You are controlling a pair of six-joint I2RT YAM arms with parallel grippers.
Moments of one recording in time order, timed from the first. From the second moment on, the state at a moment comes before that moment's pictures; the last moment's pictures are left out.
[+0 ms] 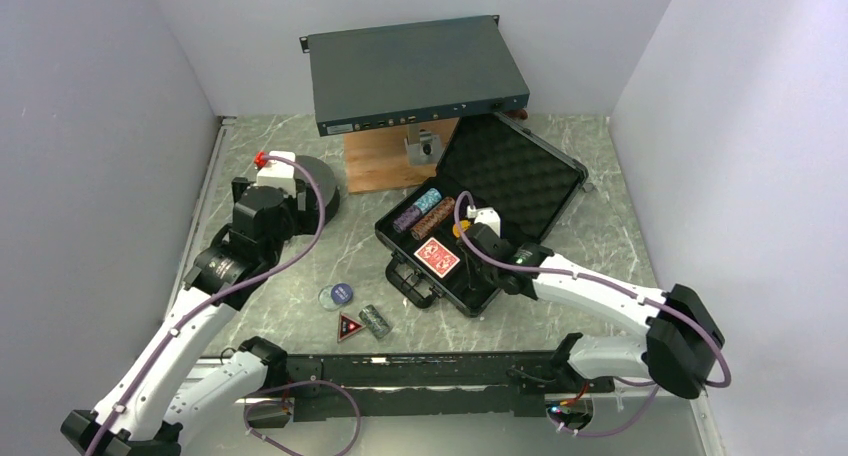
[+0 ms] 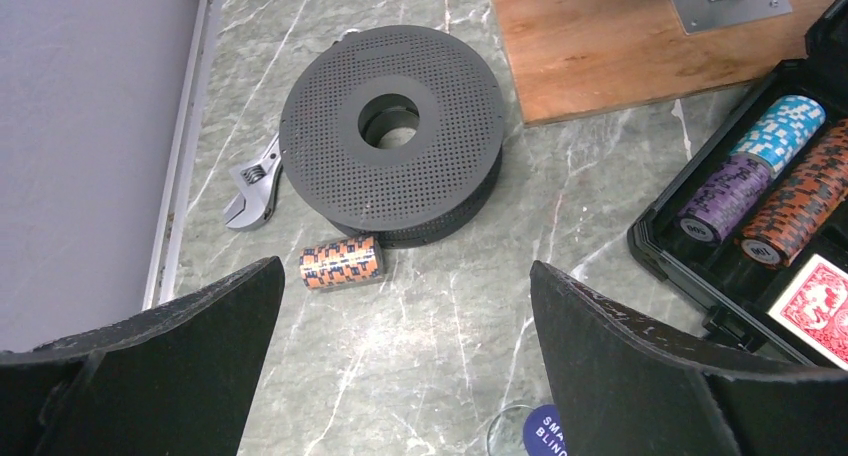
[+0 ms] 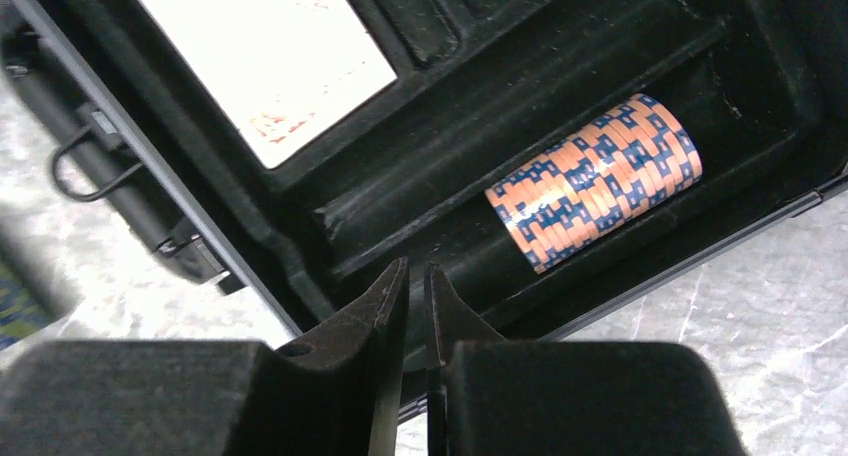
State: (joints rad) left arm -0.46 0.81 0.93 -0.54 -0.47 -0.08; right arm 0.85 1.20 0.74 -0.54 0.29 0.59
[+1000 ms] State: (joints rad) left arm -0.43 0.82 0.92 -0.54 -0.48 -0.09; right arm 0.70 1.40 0.74 -0.52 0.49 0.62
